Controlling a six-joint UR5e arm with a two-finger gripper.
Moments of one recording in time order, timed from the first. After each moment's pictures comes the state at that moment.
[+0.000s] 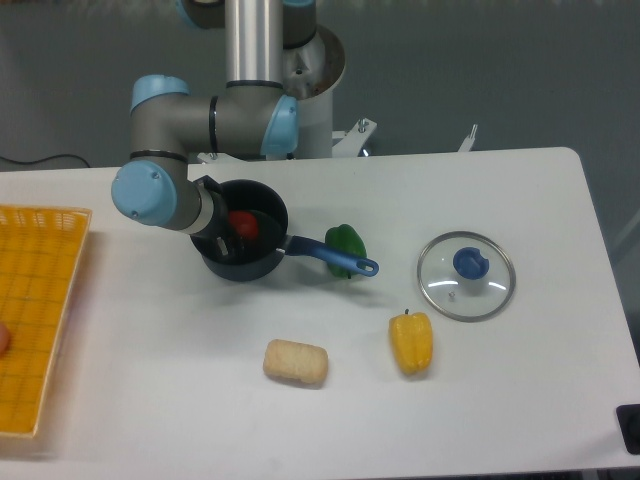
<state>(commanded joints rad) 2.02 -1.91 -1.84 -1.35 1.83 1.18</state>
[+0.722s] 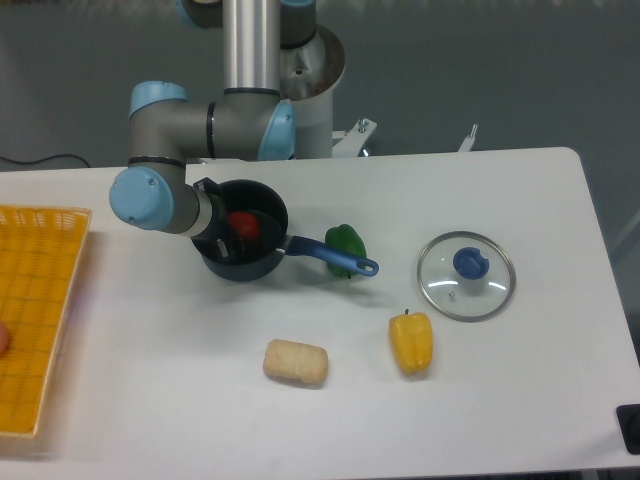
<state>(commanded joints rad) 2.02 -1.91 -1.85 -1.35 1.83 1.17</state>
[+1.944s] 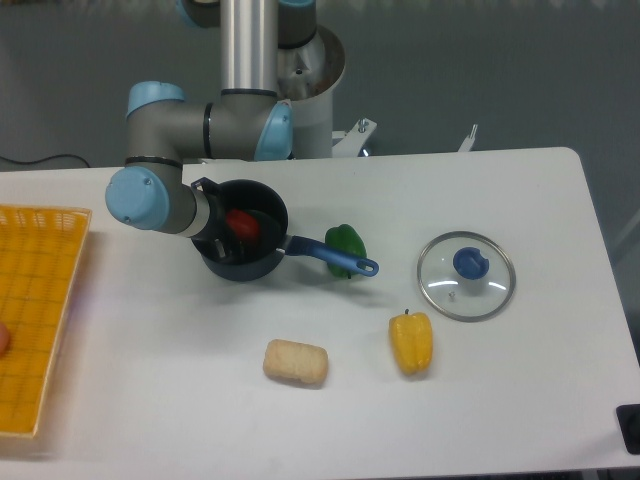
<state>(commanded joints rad) 2.01 -1.91 -1.83 -1.34 1.84 1.17</state>
